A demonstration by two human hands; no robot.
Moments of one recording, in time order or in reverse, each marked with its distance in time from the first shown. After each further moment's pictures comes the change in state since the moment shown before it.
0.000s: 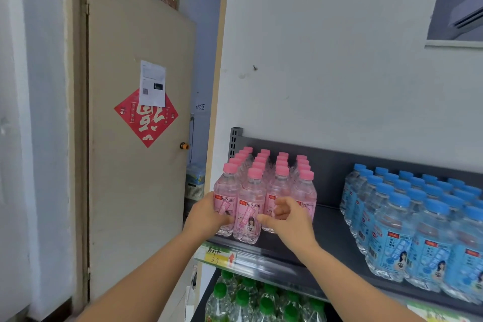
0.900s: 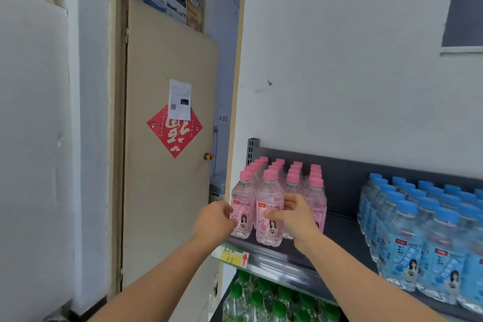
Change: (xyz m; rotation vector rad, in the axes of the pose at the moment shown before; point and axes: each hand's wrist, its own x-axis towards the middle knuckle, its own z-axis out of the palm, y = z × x) left_hand -0.048 0.029 -0.019 0.249 0.152 -0.048; right_hand 0.005 -0.025 -0.004 0.461 -0.152 0.126
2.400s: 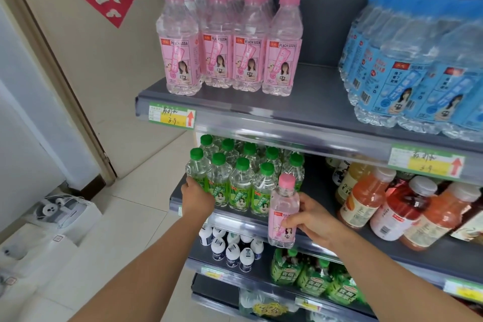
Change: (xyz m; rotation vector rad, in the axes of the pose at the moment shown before) left_hand -0.094 -0.119 0.230 -0.089 -0.201 -0.496; right_hand -0.100 0.267 -0.128 0.116 -0.196 0.644
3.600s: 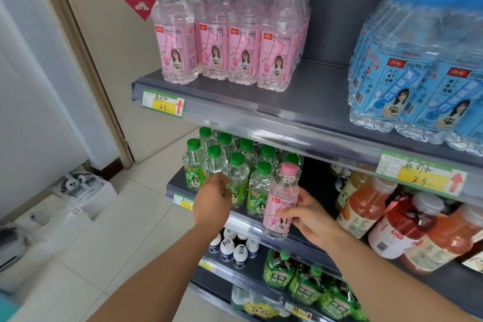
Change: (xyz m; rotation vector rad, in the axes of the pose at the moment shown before) left_hand -0.051 0.017 0.048 0.074 0.205 0.326; right_hand 0.018 -0.003 -0.031 0.092 -0.089 -0.042
